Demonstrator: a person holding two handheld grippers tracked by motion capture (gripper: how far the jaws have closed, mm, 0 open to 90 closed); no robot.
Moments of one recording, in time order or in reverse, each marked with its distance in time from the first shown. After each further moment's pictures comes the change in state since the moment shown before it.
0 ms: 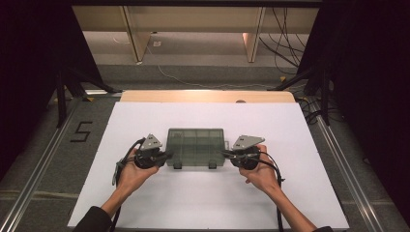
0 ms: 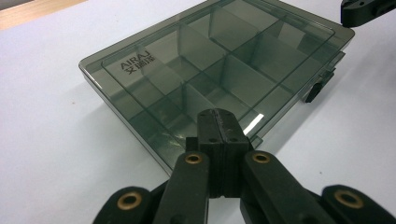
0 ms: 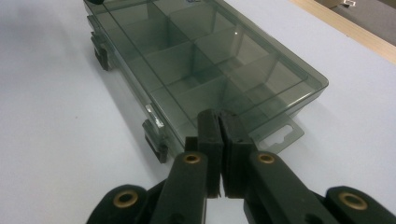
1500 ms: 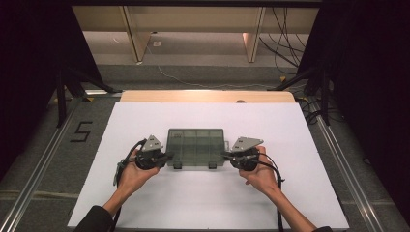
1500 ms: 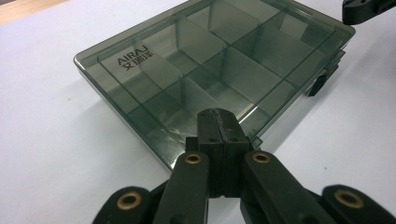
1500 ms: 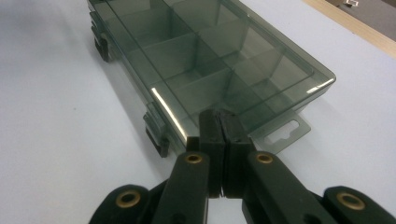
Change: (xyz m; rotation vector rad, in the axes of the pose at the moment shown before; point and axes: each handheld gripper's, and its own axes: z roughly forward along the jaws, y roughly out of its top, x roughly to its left) left arm 0.000 -0.004 0.004 0.014 0.004 0.016; right arm 0.002 -0.004 0.004 0.004 -0.002 -0.024
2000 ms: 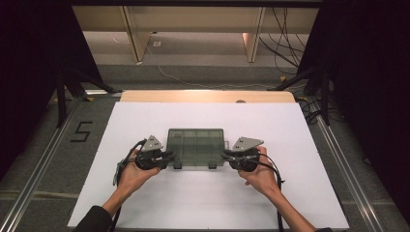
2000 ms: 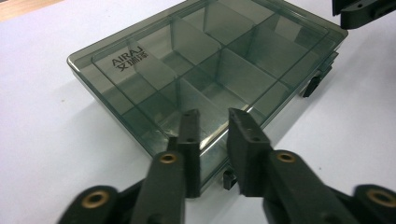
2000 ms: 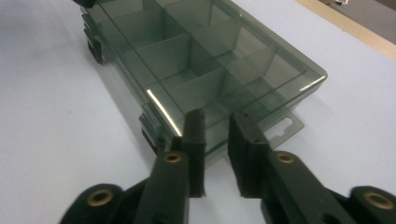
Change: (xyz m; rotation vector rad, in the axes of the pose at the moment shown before) left arm 0.001 0.000 0.000 0.001 -0.028 -0.007; right arm 0.002 0.001 -0.003 0.002 -0.028 0.032
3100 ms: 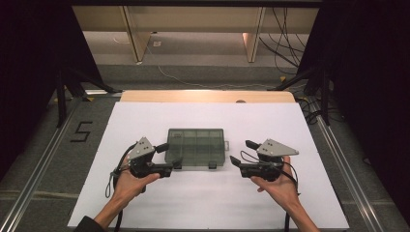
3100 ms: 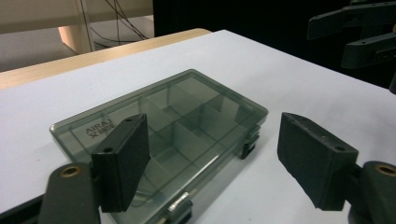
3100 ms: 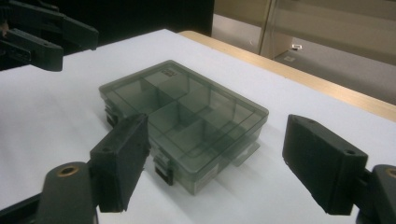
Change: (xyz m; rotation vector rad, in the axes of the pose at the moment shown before) left arm -0.032 0.003 -0.037 -0.305 -0.088 -0.051; right arm 0.011 -0.006 -0.073 -0.264 -0.071 0.151
